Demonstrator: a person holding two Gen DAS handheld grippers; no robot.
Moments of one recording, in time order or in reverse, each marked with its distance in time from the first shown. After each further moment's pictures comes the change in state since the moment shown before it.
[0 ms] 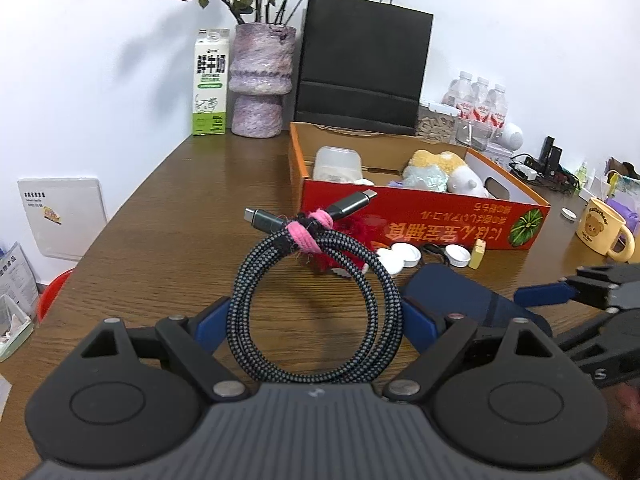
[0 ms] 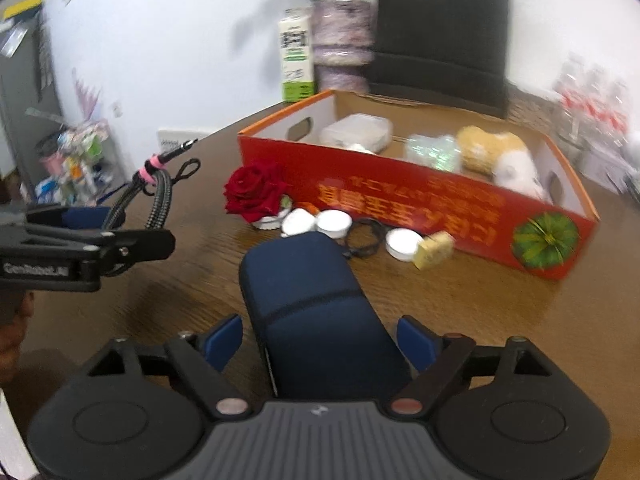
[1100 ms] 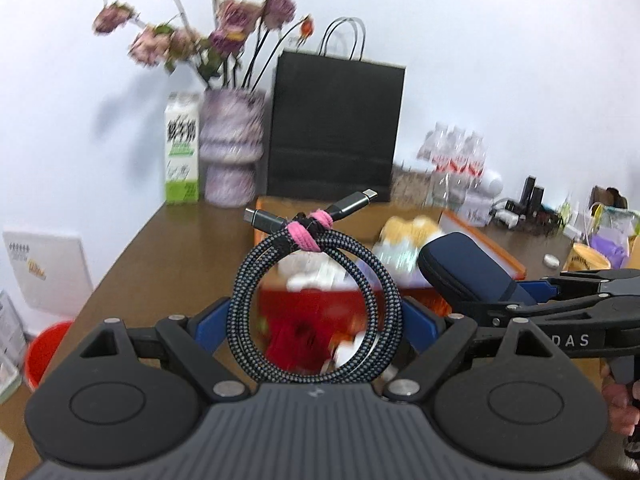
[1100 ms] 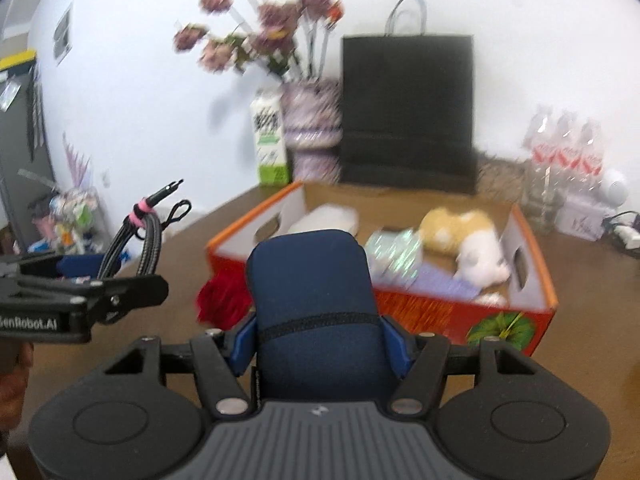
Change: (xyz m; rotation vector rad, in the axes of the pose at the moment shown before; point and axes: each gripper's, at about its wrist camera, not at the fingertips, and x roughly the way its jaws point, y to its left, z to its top) left arm 0.003 -0.032 0.058 0.046 -0.151 -0.048; right arm -0.032 -0.040 0.042 0.100 -0.238 -0.039
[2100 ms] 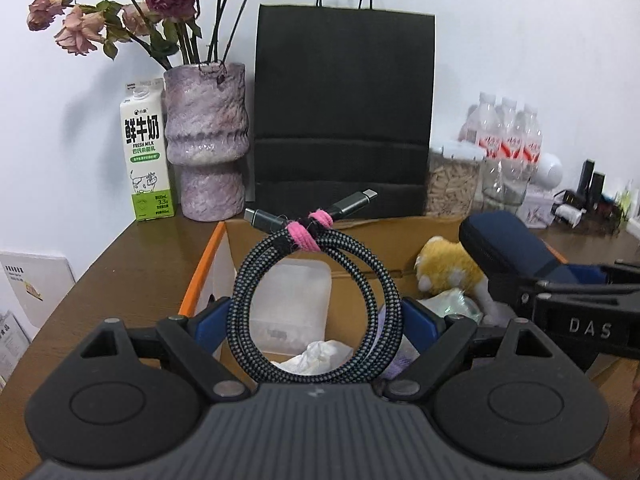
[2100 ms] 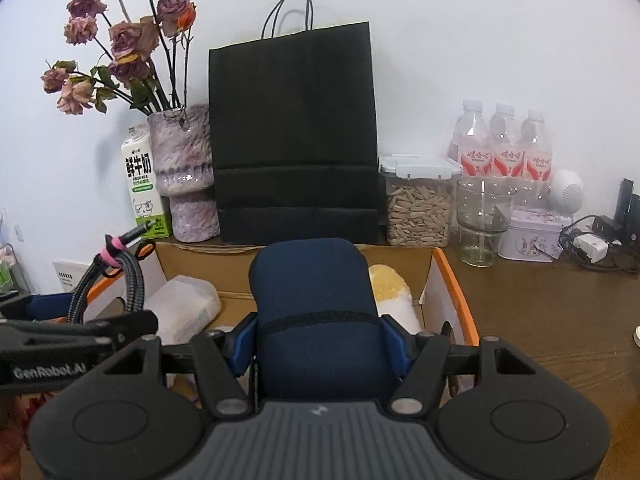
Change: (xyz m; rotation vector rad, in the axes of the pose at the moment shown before) left arm 0.170 -0.035 0.035 0.042 0.058 0.117; right arm 0.117 -0.096 0.043 0.093 -0.071 -0.198
